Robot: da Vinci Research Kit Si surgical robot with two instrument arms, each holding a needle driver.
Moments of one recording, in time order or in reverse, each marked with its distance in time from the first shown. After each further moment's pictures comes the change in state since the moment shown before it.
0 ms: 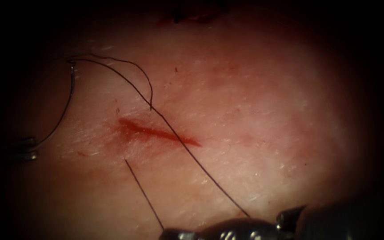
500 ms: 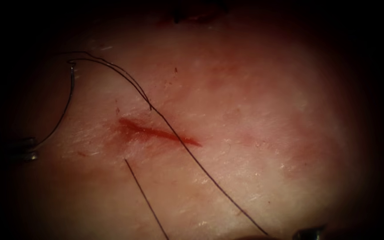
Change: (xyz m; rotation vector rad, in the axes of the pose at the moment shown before) right arm -0.001 -0.001 -0.002 0.020 0.007 0.007; left arm 0.000 0.000 0.000 0.000 -0.003 0.001
